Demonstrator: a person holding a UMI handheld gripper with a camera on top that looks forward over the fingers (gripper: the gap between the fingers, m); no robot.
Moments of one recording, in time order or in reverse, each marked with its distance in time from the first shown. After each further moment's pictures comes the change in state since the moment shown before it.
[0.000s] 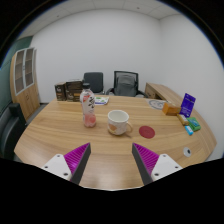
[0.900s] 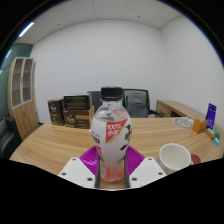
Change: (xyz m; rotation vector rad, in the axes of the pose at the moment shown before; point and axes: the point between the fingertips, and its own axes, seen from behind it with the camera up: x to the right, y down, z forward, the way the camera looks) arm -0.111 -0.106 0.237 0.252 -0.017 0.041
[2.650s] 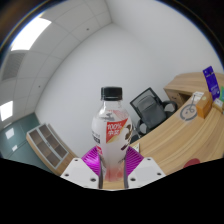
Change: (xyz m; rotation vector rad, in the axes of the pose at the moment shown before) arm 0.140 -0.183 -0.116 0.103 -0.368 0.642
